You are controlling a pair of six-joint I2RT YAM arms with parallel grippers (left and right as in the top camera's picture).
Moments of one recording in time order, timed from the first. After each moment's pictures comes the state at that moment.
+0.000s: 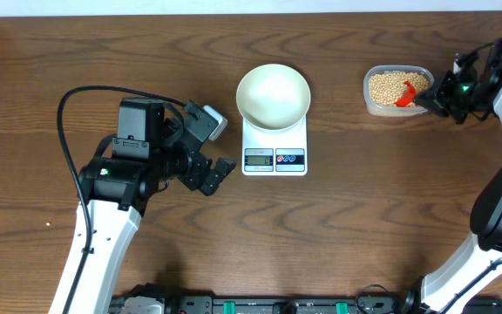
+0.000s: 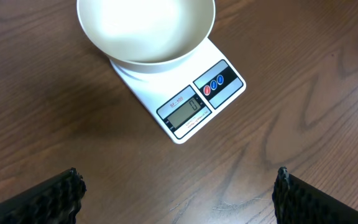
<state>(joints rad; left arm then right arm) -0.16 1.18 1.09 -0.86 0.46 0.41 -0.32 1.99 1.56 -0.84 -0.60 0.30</state>
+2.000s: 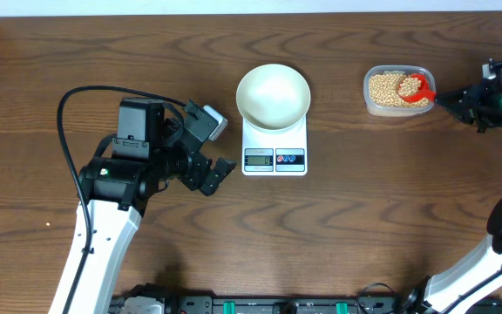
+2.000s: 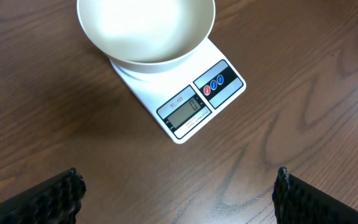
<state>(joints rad) -0.16 1.18 1.09 -0.86 0.46 0.41 -0.50 1.99 1.56 -0.94 -0.97 0.09</state>
